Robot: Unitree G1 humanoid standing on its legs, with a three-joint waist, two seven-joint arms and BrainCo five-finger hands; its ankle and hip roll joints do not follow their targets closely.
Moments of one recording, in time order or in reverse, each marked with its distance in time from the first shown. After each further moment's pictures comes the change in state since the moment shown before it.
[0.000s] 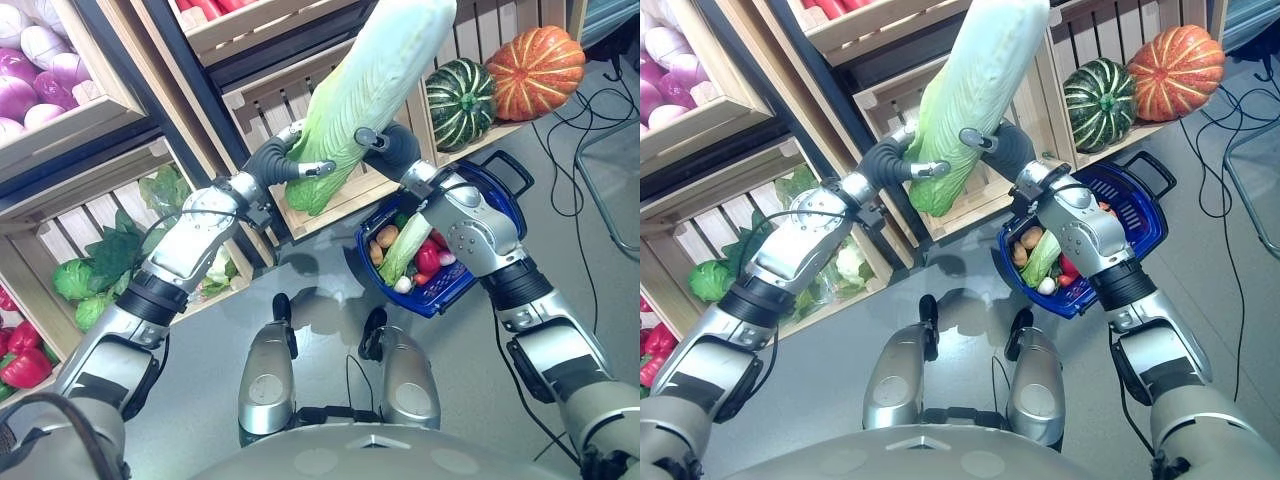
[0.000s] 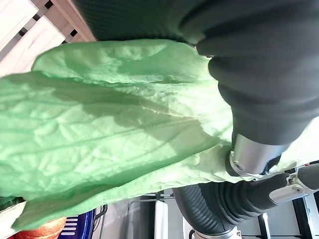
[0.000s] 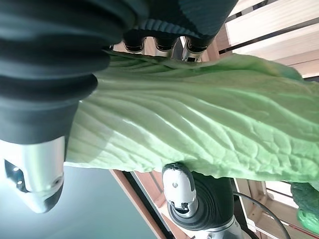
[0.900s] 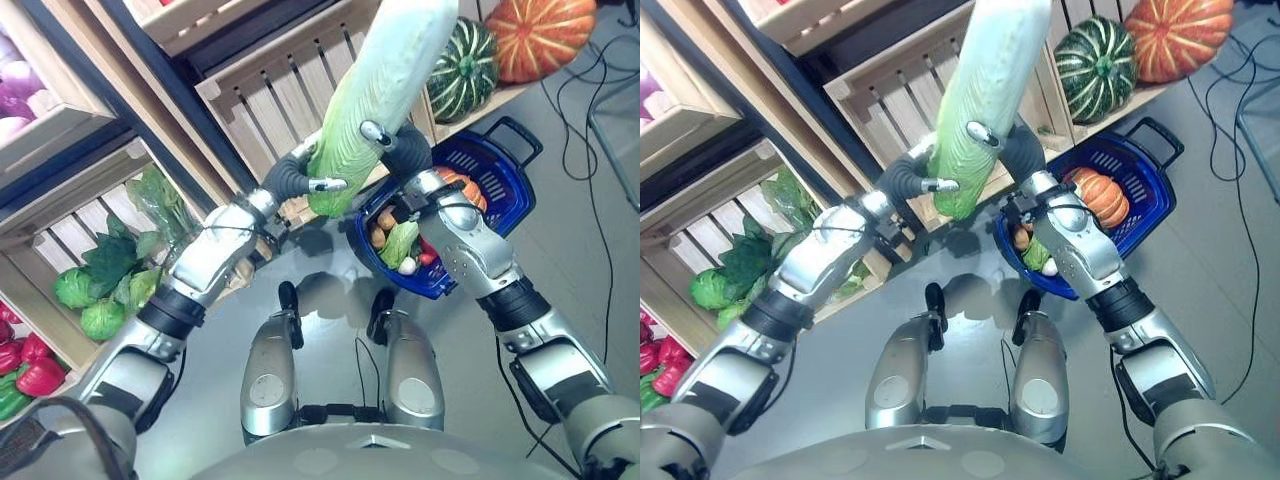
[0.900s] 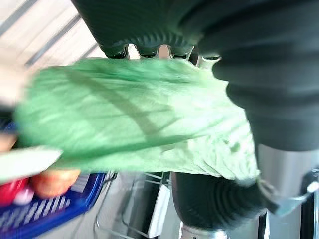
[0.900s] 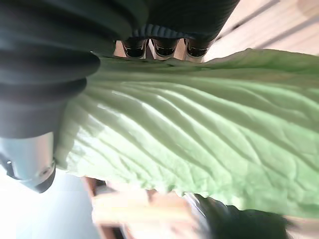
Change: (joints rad) left arm 0.173 -0.116 -0.006 -0.020 -0.184 0.015 0.044; right arm 0.175 -0.011 -0.080 -0.111 -0.187 -0.282 -0.386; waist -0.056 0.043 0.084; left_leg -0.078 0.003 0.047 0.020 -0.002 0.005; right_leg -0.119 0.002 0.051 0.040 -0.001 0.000
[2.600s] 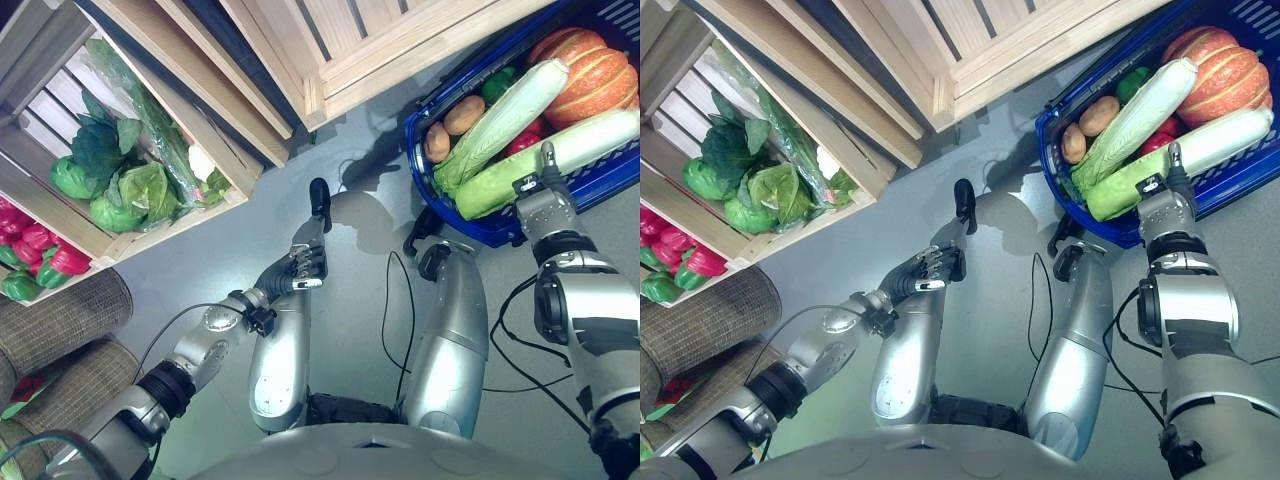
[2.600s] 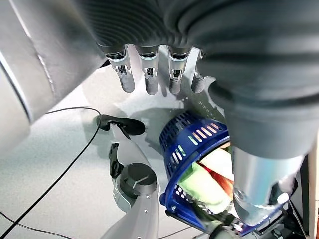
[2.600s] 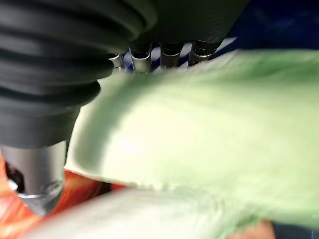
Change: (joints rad) left arm 0.225 0.069 -0.257 0.231 -0.165 -0.150 -0.066; right arm -0.403 -0.074 -0.349 1.256 0.352 0.129 -0.312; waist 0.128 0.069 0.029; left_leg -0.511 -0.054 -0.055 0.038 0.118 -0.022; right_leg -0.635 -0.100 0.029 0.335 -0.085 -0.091
